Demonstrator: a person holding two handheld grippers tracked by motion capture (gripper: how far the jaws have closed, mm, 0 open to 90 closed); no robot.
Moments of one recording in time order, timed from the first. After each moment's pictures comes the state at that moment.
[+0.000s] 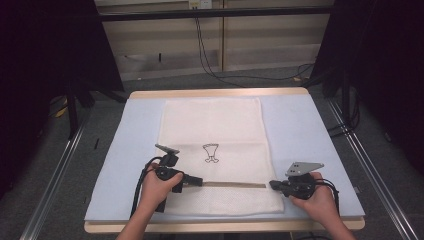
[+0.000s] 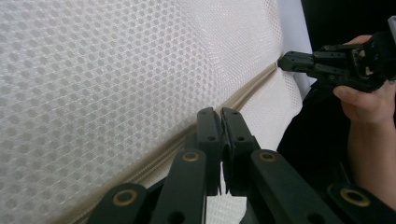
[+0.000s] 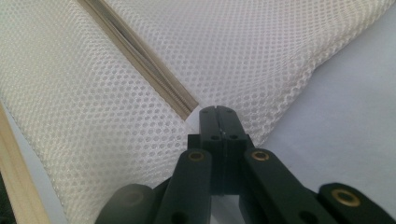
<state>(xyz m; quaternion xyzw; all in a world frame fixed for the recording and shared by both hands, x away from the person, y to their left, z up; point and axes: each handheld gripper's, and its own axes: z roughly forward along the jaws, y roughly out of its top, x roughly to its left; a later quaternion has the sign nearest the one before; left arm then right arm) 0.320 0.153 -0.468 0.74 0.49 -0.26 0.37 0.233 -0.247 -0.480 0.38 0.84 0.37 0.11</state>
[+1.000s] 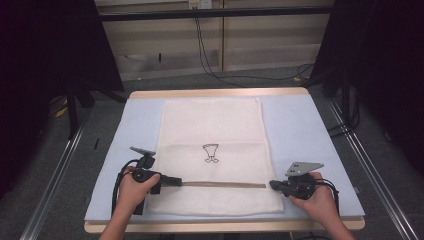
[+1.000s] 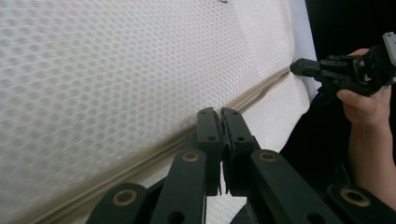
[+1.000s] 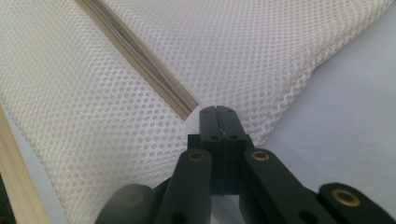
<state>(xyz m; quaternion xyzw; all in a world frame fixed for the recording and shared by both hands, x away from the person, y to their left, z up) 0.316 0.215 -0.466 0.72 0.53 -0.25 0.38 0.232 -0.246 -0.480 0.38 0.84 0.37 0.11</state>
